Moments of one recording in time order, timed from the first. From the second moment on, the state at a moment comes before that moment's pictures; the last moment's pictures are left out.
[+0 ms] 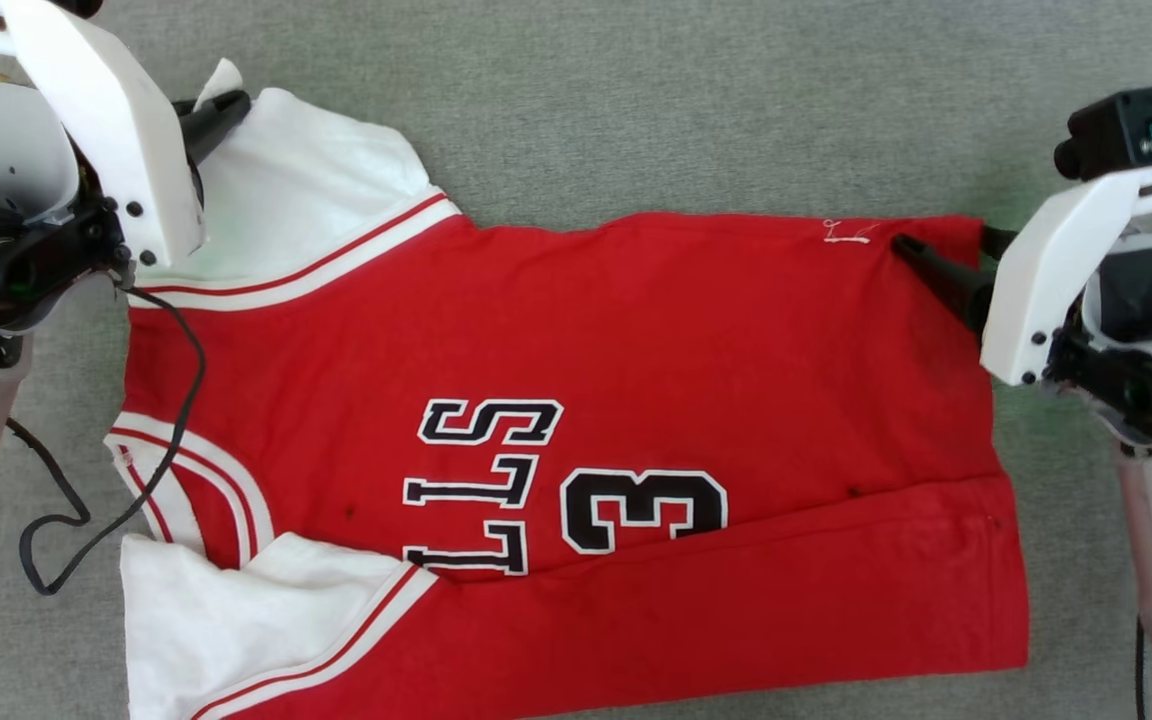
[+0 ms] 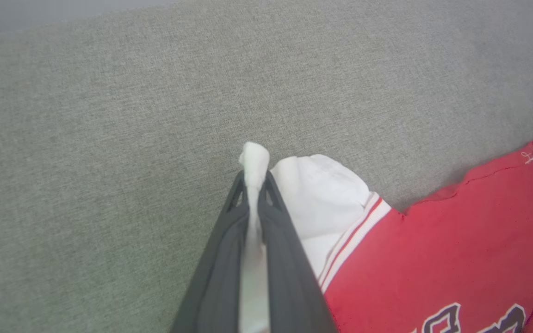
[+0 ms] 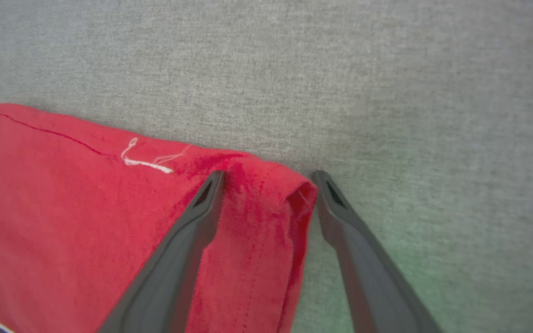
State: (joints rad) left arm -0.94 0.68 -0.48 0.17 -0.98 0.03 0.76; right arm -0.64 -0.22 0.07 0.23 0.47 0.13 0.82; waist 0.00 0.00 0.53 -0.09
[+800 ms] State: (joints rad) left arm -0.61 0.71 -0.38 0.12 -1.04 0.03 0.48; right arm -0.47 -0.29 0.07 0.08 0.44 0.13 0.75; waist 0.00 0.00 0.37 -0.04
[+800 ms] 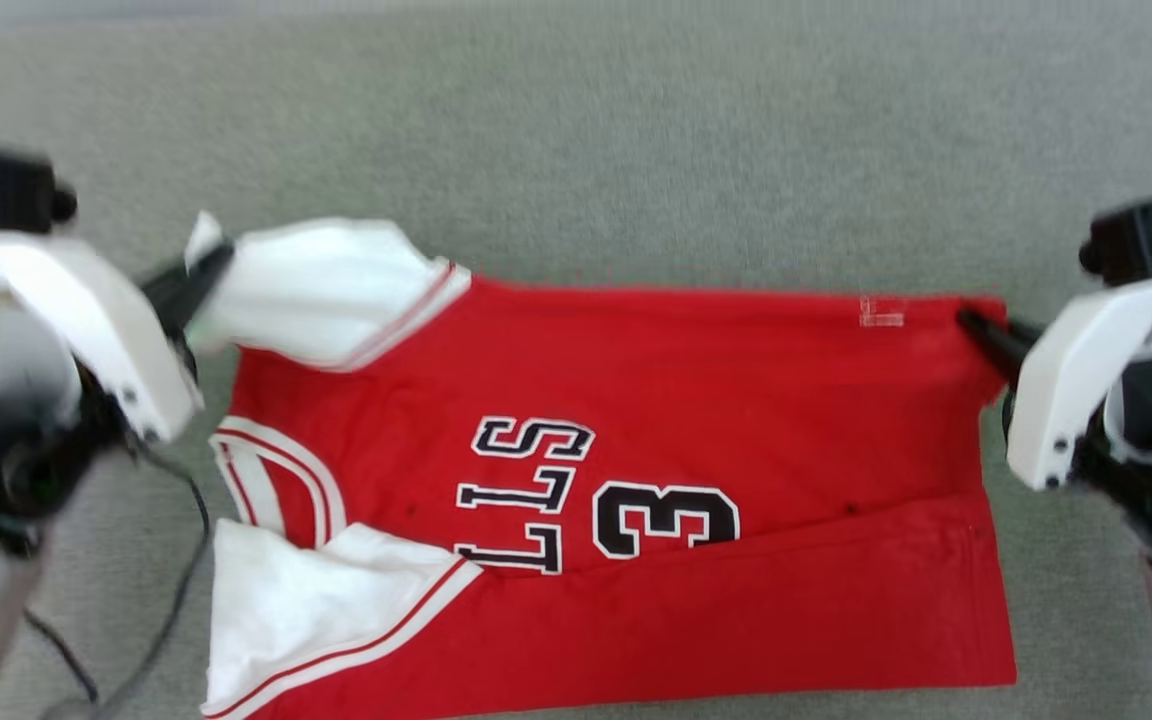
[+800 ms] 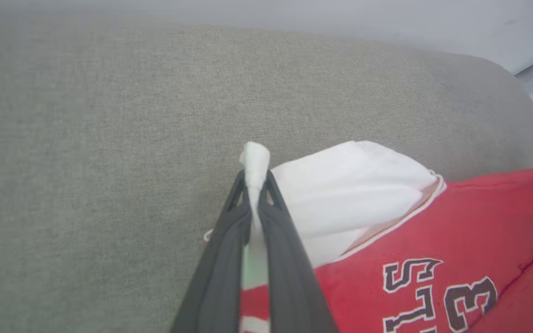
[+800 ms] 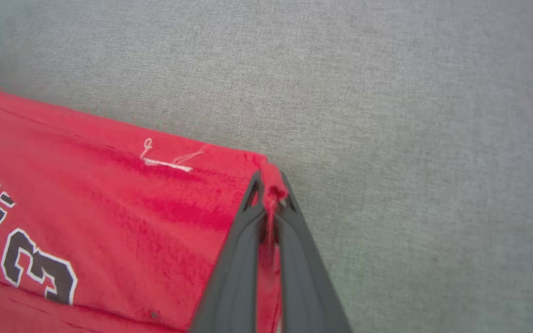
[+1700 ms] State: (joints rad) left arm -0.07 0.55 -0.38 0.09 -0.96 0.14 0.01; right arm 0.03 -0.21 -0.07 0.00 0.45 0.13 0.56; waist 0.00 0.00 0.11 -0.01
